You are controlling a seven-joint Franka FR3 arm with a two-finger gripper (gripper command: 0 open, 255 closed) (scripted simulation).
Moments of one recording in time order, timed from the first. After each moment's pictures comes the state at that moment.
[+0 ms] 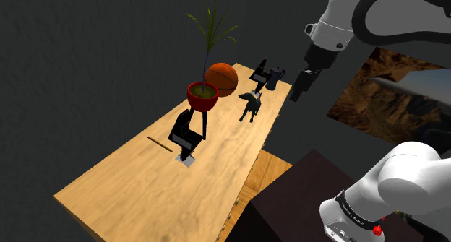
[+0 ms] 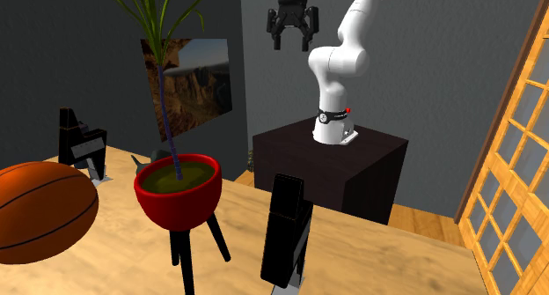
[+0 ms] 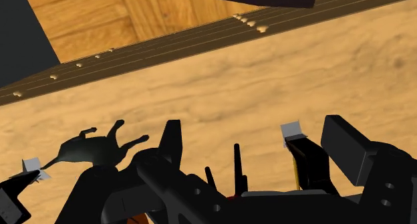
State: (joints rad) arm 0.03 -0.68 0.16 -2.39 0.08 1.73 -0.05
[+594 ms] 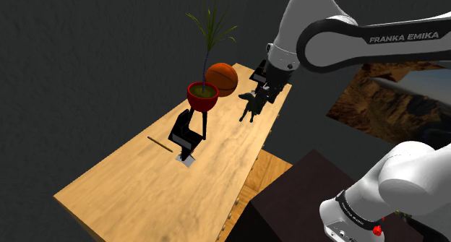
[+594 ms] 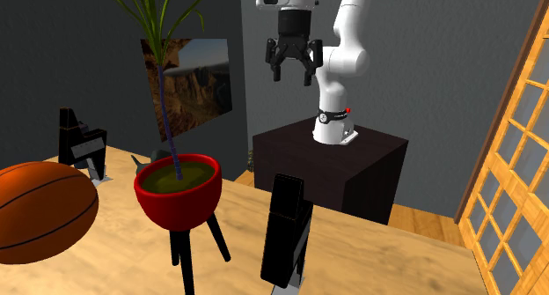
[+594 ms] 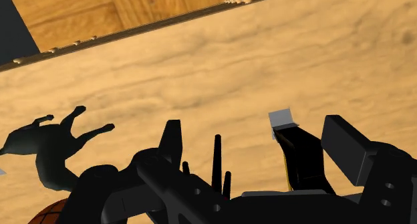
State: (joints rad) arm 0.05 -0.41 0.28 -2.37 0.10 1.98 0.07
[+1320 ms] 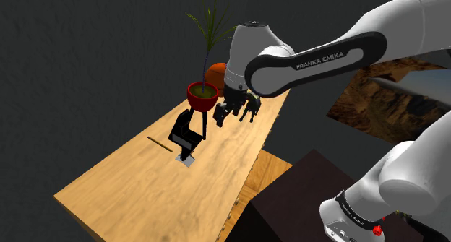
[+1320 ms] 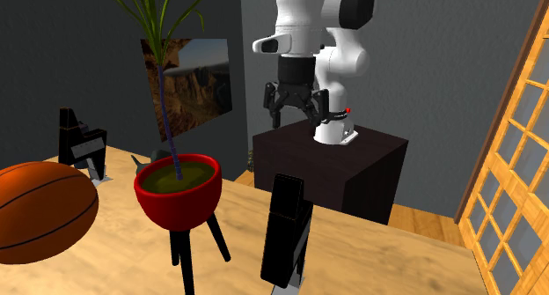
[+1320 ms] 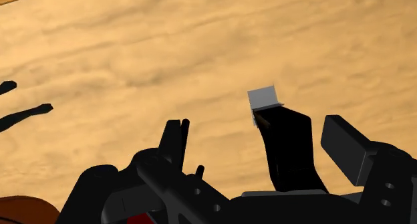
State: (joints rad) arm 0.06 0.00 0.39 -2.20 -0.02 2.21 0.27
